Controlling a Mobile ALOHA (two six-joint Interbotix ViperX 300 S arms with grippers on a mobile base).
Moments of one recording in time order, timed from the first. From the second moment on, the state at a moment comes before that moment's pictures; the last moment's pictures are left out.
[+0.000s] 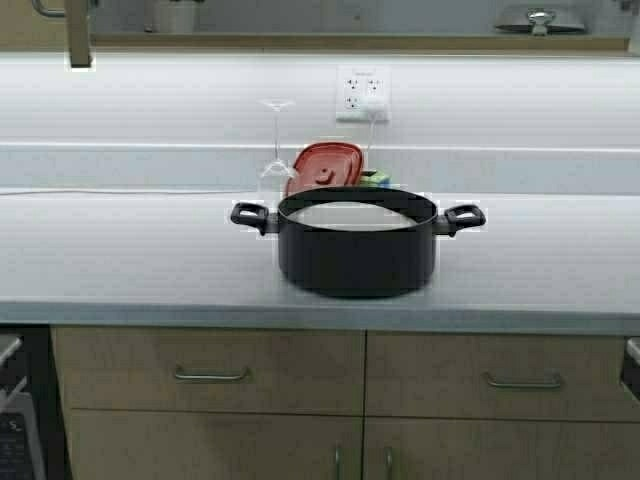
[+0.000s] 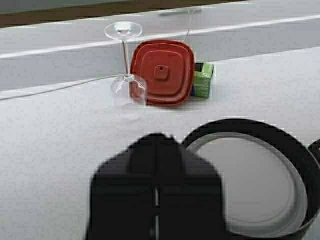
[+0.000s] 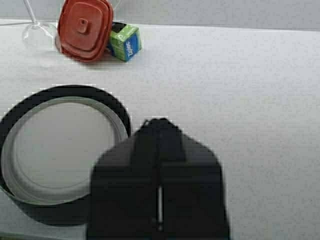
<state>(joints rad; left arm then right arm) -0.37 -0.17 0.66 -0.45 -0.31 0.41 0.13 -0.36 0.73 0.59 -0.05 -0.57</state>
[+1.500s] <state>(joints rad) -0.60 0.05 1.25 -0.28 -1.26 -0.60 0.52 -0.42 1.35 0.54 -0.68 0.31</state>
